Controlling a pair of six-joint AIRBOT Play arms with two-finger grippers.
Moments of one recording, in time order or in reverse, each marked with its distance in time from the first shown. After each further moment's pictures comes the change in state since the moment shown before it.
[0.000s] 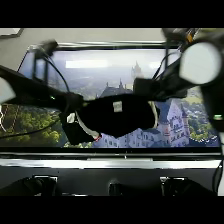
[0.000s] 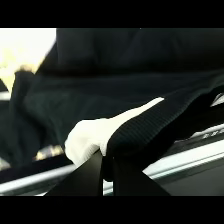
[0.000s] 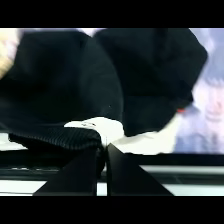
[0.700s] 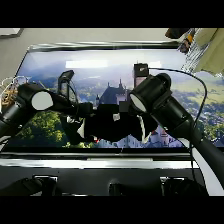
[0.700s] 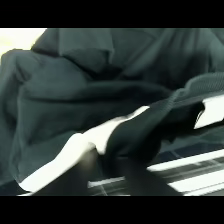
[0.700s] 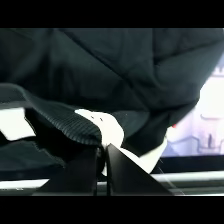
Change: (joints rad) left arm 0.125 -0.014 -0.333 -0.120 0.308 -0.006; right arm 0.098 -0.010 -0.347 -0.079 -0.256 0.149
